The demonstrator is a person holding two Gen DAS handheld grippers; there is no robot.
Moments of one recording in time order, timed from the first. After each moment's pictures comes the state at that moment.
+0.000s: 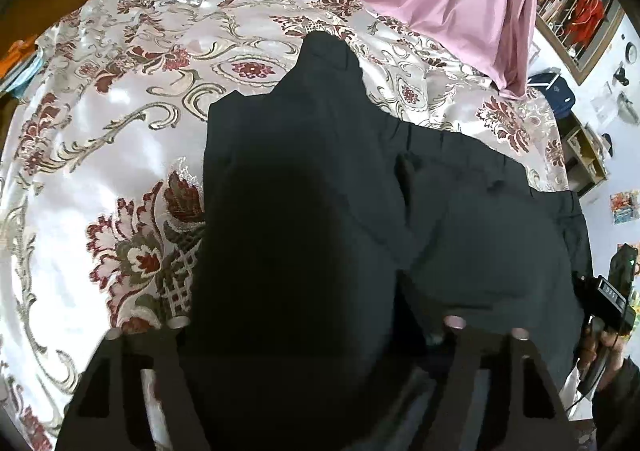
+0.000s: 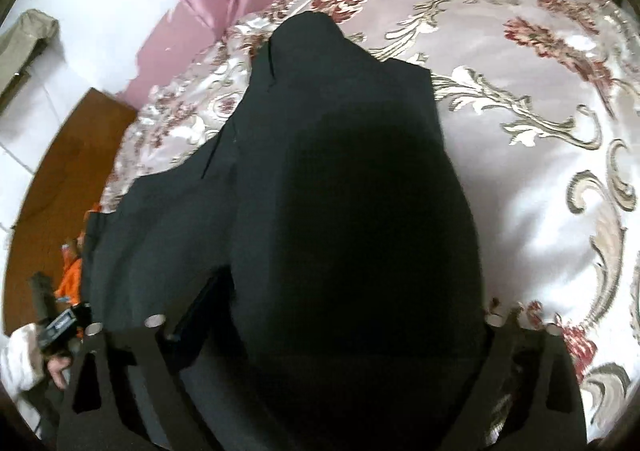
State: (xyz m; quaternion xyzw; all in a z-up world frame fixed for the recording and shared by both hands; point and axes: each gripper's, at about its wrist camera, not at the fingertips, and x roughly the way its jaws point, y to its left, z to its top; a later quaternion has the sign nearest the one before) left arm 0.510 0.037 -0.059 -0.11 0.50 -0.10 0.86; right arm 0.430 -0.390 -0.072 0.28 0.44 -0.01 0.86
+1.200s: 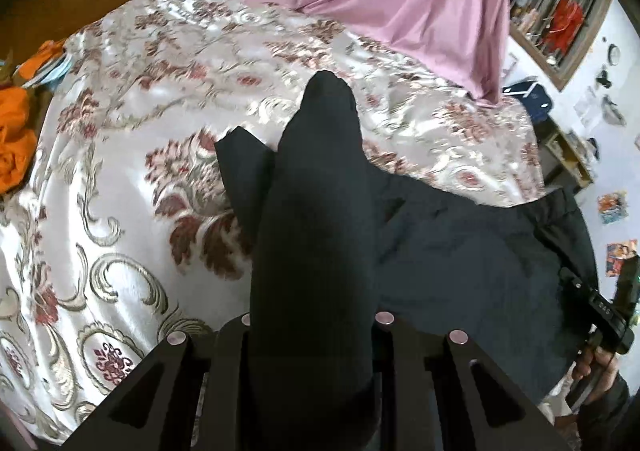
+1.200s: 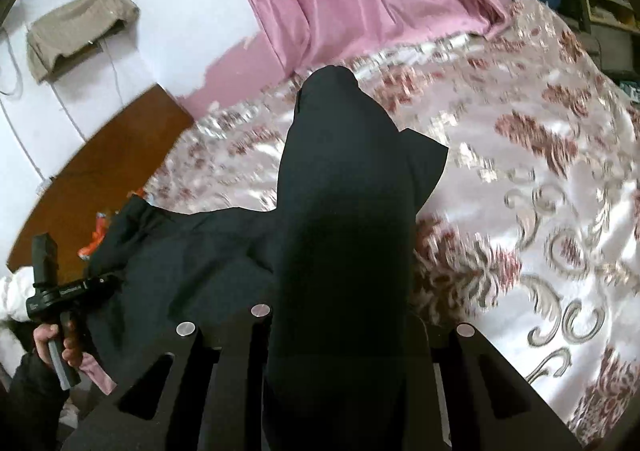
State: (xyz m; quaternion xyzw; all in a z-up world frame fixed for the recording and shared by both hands) left arm 0.394 0.033 -0.013 -0.11 0.46 -0.10 0.87; right arm 0.298 -0.364 0.000 0.18 0.35 0.02 0.92
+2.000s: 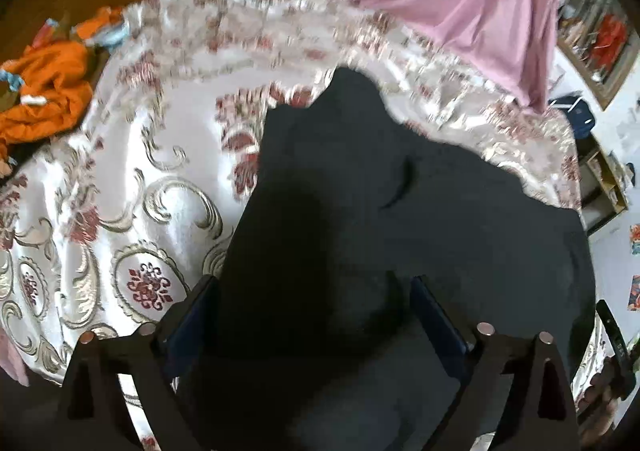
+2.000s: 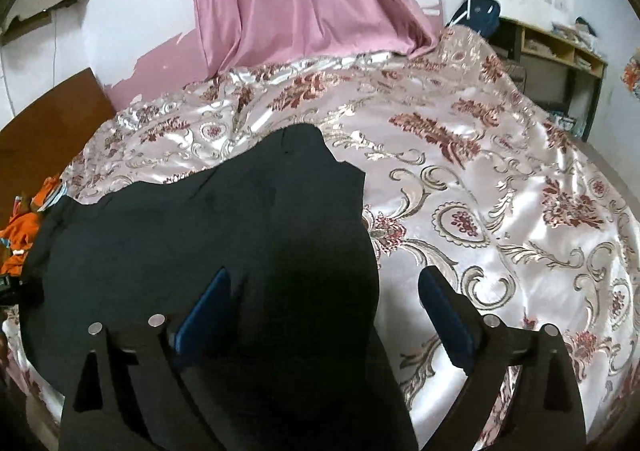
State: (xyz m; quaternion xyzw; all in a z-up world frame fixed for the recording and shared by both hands) left arm 0.339 0.043 -0.015 -0.13 0.47 -0.01 0.88; right arm 0.243 -0.363 -0.002 0.10 0.33 -0.13 0.93
